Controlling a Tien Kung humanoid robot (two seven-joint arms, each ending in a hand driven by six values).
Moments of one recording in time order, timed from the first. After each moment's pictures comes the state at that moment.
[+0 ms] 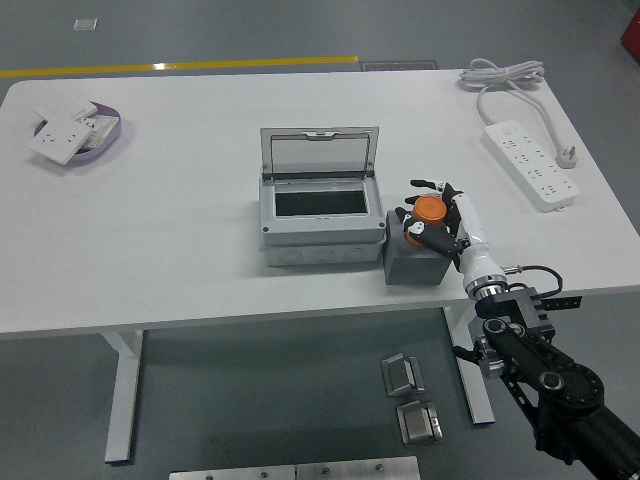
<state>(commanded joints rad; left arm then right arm) 0.04 0.08 -1.15 -0.18 1.19 0.02 0.08 0.28 -0.11 1.05 1.02 -1.14 -0.30 0.36</state>
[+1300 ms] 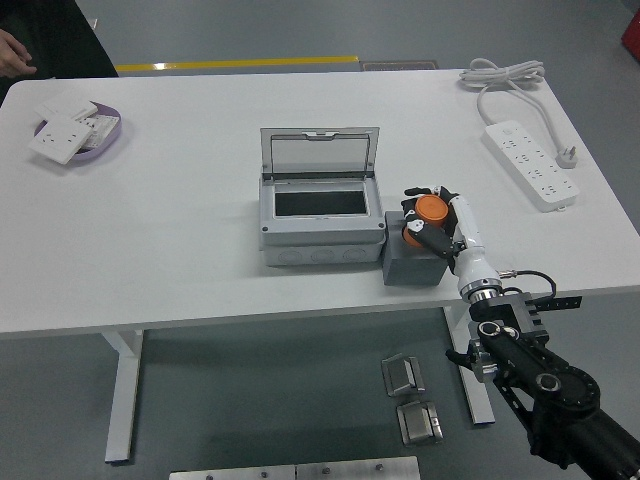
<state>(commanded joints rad) 0.04 0.08 -1.14 -0.18 1.18 0.02 0.08 0.29 -0.12 1.03 1.06 -1.08 -0.35 0.39</state>
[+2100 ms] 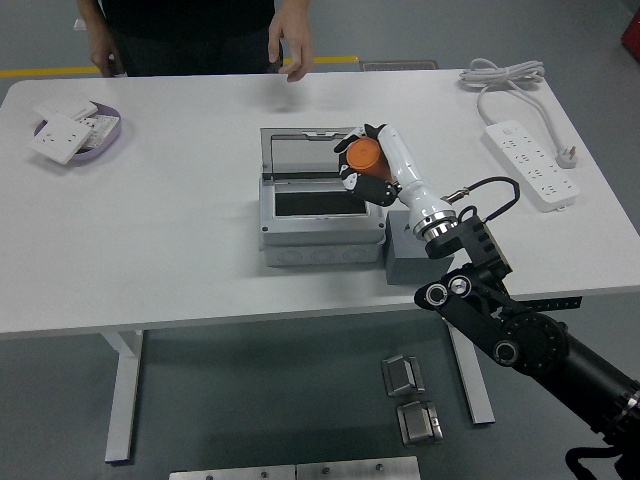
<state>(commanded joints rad) 0.04 0.08 -1.15 -0.18 1.19 0.01 0.09 0.57 -0.11 0.80 1.15 -1.68 -0.40 -0.02</state>
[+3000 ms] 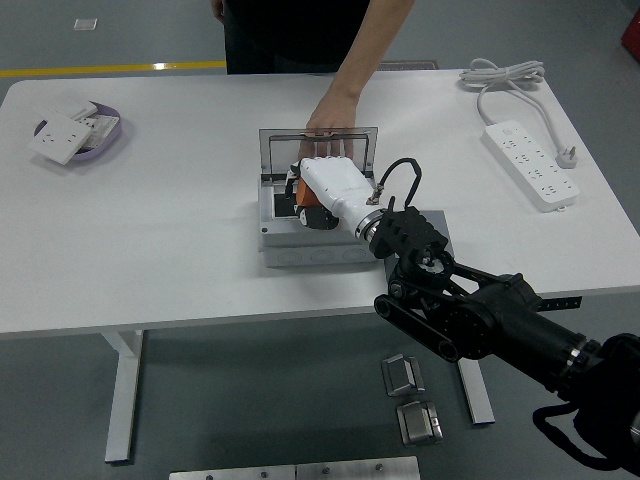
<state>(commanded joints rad) 0.03 0.10 -1.15 -0.18 1.20 0.01 0.09 0.75 -0.01 0.59 0.90 -2.00 -0.27 -0.14</state>
